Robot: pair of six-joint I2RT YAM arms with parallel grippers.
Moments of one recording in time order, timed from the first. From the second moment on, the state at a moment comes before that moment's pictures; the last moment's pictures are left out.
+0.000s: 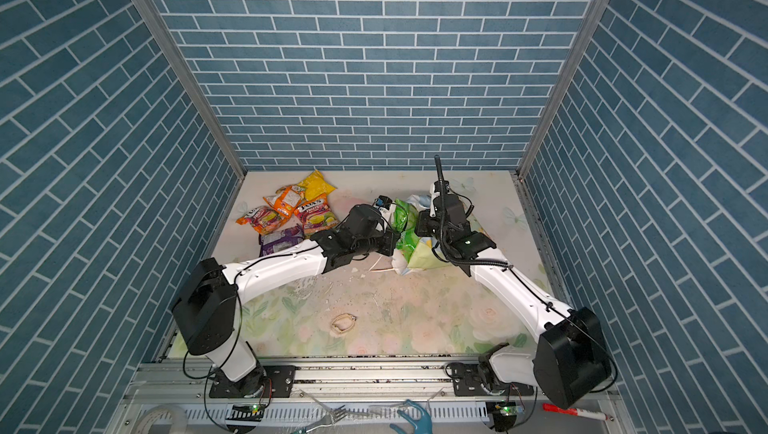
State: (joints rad) left arm -0.83 1.66 1.21 -0.13 0.04 -0.45; right arm 0.54 1.29 0.98 -0.20 0.06 0.42
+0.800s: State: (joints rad) left arm -0.72 1.47 1.13 -0.13 0.03 -0.44; right arm 0.53 1.29 0.98 -0.19 0.08 0.42
